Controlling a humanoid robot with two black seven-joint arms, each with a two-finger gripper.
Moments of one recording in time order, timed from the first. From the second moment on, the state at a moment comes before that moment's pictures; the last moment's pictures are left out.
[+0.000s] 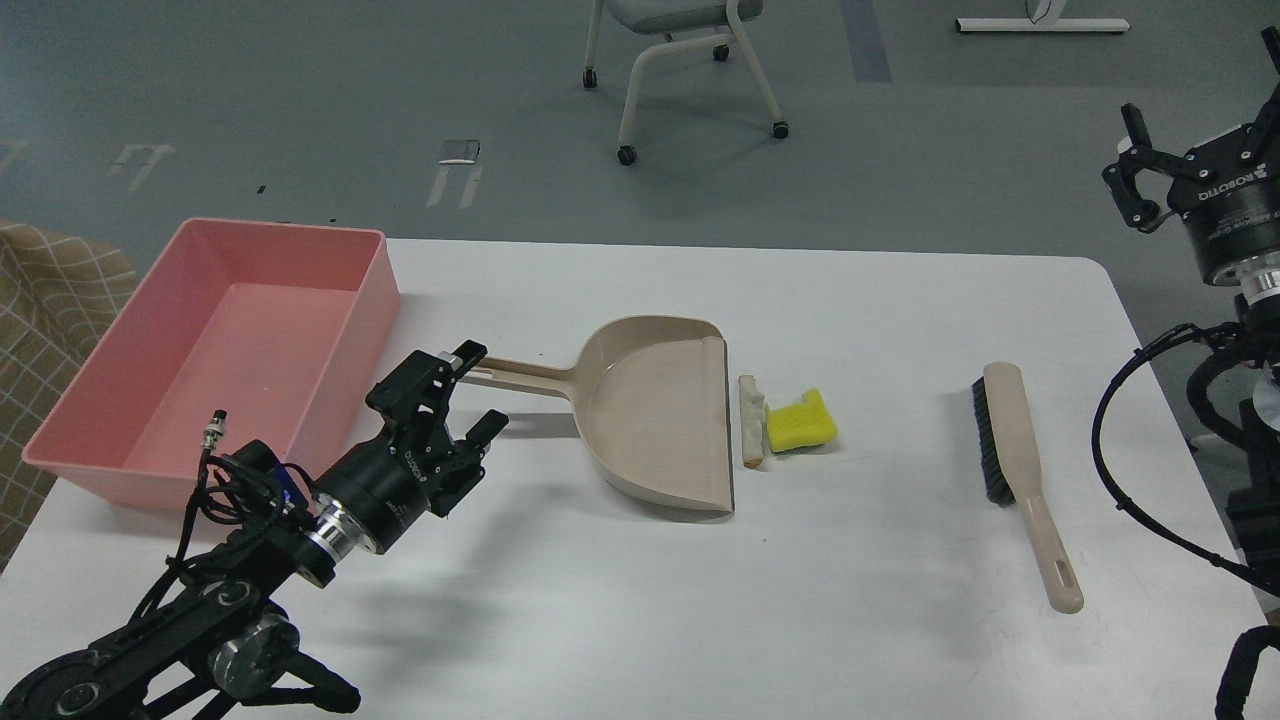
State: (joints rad) left arm -0.03 0.48 -0.89 -1.50 0.74 -0.05 -0.31; right arm 0.55 -0.26 1.61 0.89 -0.49 0.49 0.08
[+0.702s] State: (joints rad) left arm -0.17 0.39 -0.83 -1.26 0.75 -0.05 -0.32; right arm 0.55 -0.26 1.61 0.89 -0.49 0.49 0.08
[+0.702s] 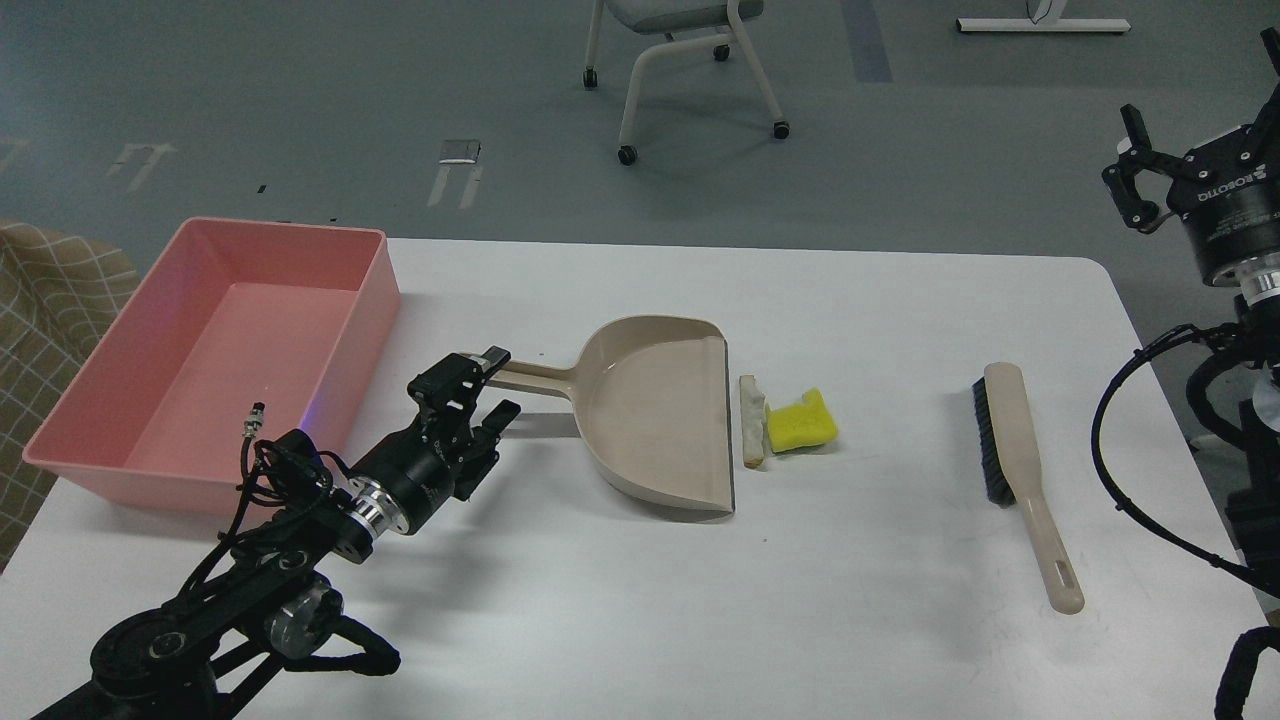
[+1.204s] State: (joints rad) left arm -0.24 0.35 -0.82 -1.12 0.75 -0.06 -0.32; right arm 0.54 -0.26 1.61 0.89 -0.49 0.49 0.08
